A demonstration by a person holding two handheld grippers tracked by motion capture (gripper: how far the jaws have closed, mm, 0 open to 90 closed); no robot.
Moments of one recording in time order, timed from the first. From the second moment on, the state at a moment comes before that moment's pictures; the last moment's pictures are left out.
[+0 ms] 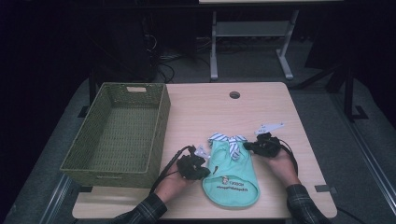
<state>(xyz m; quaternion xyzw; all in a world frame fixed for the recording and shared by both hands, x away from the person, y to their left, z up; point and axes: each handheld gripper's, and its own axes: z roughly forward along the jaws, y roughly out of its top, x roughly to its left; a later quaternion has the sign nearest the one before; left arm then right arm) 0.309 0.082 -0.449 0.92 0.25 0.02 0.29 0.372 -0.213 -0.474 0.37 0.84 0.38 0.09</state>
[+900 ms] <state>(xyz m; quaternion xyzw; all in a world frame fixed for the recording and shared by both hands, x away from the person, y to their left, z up) 0.362 0.079 -0.418 0.90 0.27 0.04 0.34 0.364 -0.229 -0.451 0.37 0.83 0.41 0.09</state>
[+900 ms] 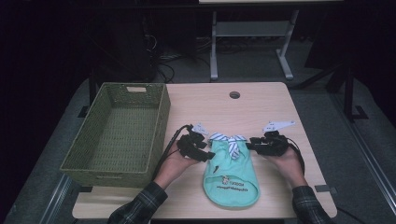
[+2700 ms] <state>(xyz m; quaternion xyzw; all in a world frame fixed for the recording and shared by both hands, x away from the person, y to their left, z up) 0.437 0.059 -0.461 0.90 0.27 0.00 0.34 0.408 -0.207 -0.473 0.36 0.85 0.39 0.05</state>
